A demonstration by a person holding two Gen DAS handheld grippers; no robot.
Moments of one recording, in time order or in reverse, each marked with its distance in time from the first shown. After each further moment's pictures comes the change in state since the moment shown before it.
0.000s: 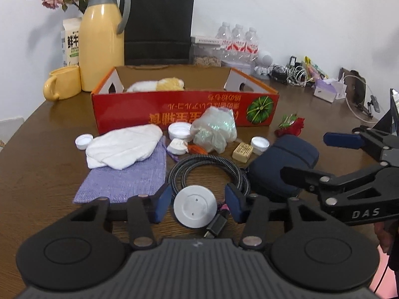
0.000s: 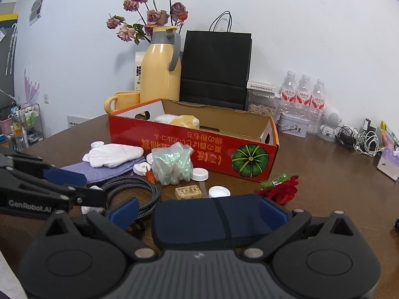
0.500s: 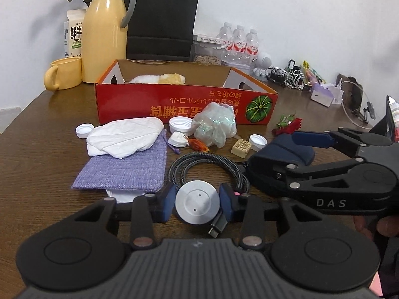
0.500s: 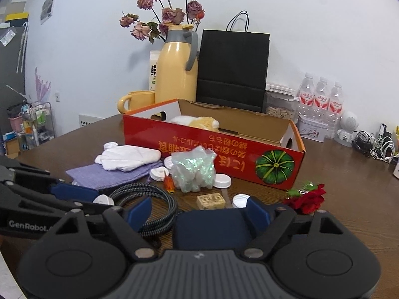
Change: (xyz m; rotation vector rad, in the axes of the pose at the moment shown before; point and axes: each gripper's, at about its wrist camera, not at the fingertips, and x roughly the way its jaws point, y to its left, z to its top) left arm -0.009 0.009 -0.009 -0.040 -0.008 -0.041; right arm 0.020 0.017 0.006 -0.026 -0.007 0.063
